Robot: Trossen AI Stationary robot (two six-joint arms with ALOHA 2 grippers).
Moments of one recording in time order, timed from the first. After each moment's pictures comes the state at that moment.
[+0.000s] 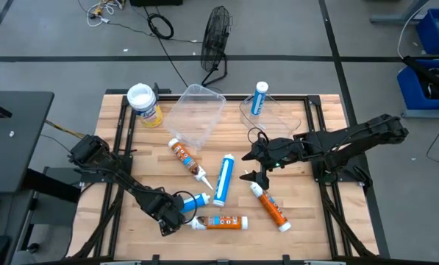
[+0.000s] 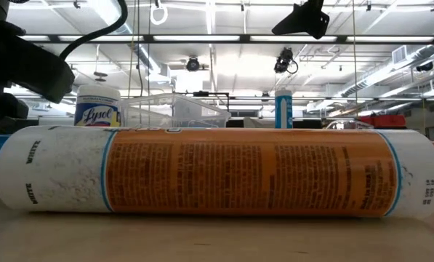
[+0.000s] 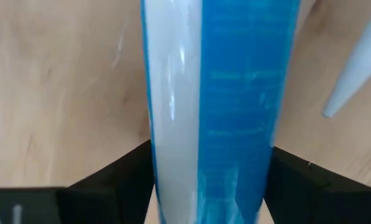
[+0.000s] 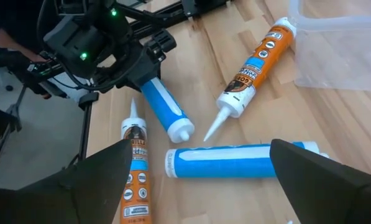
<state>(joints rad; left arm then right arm) -0.65 1.76 1.01 -0.71 0.04 -1.01 0.21 1.27 1.06 -0.39 0.07 0.48</state>
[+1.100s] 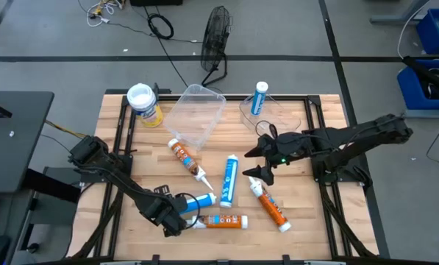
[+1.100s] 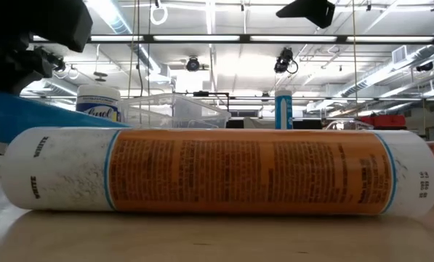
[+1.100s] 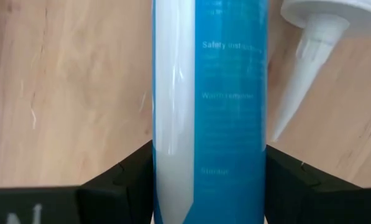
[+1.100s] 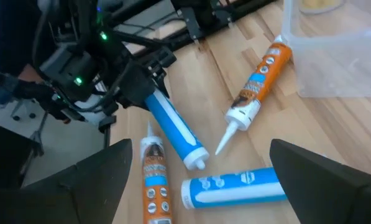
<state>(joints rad) -0.67 1.76 1.17 -0.88 -0.14 -0.97 0.20 1.19 1.06 -0.37 0.07 0.55</state>
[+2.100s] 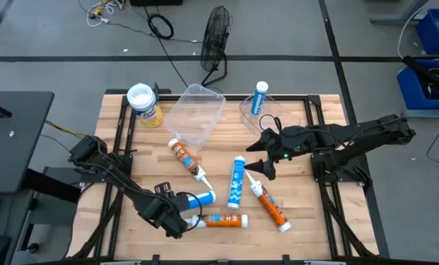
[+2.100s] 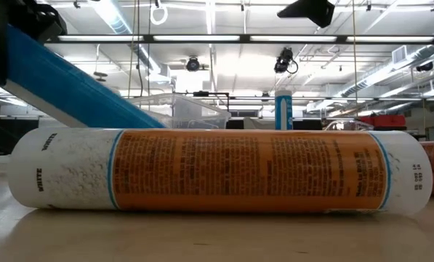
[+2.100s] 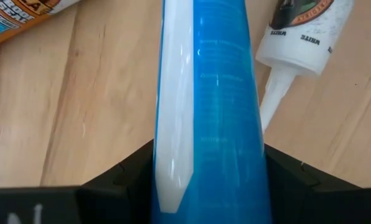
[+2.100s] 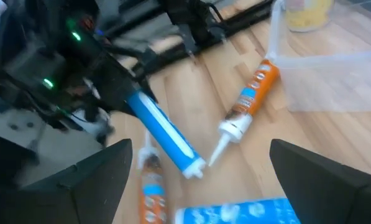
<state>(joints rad) -0.67 1.76 1.35 -1.08 -0.24 -0.98 0.16 1.15 1.06 -0.40 0.07 0.50</state>
